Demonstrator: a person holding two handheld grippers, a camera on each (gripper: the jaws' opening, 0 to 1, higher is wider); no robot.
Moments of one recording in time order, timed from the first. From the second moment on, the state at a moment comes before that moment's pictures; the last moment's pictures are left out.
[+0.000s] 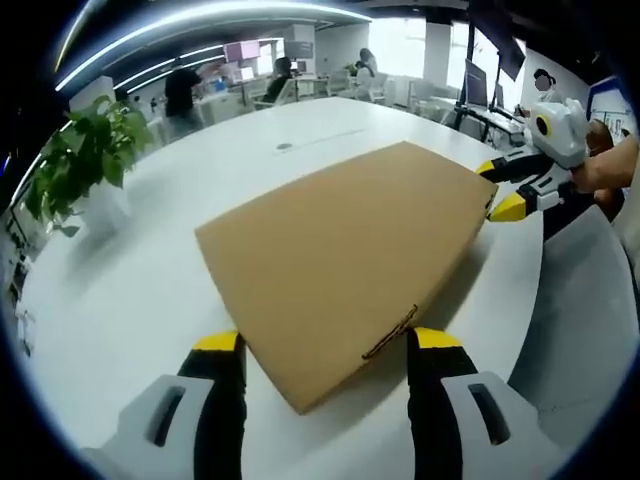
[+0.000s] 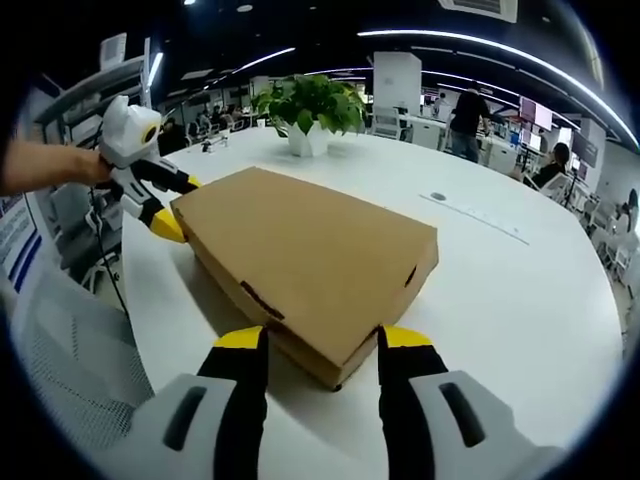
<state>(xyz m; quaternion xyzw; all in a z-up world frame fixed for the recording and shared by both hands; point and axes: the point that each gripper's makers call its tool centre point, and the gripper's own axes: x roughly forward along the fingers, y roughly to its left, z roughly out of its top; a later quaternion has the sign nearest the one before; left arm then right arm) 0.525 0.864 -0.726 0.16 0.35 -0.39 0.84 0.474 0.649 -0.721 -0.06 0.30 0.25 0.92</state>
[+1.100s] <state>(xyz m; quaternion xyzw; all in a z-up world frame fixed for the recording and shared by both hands) 0.539 0.859 -0.665 0.10 0.25 -0.37 0.89 0.486 0.643 -0.654 -0.08 0.22 0.25 0.94</state>
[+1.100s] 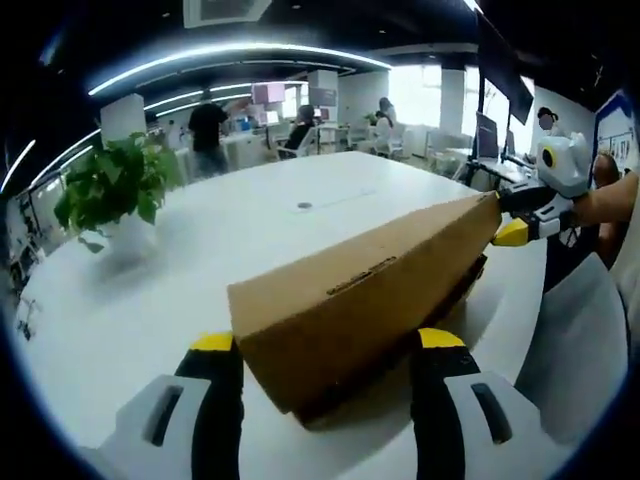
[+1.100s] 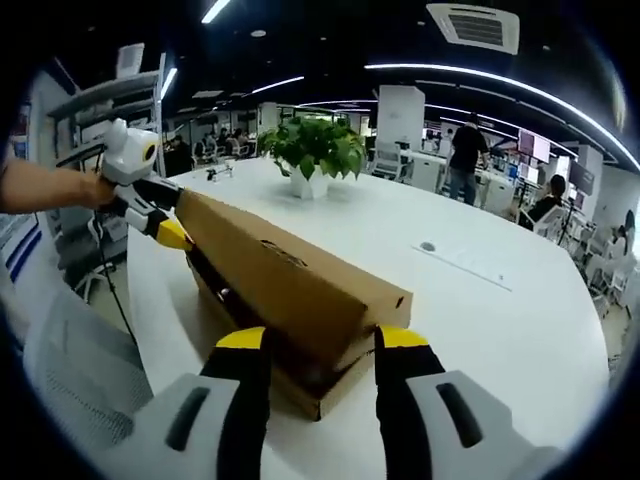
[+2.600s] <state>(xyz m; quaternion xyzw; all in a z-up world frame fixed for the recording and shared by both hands) 0.628 0.876 -0.612 0.10 0.19 -0.25 0.94 0.568 0.615 -0.597 -0.13 0.15 0.24 0.95</state>
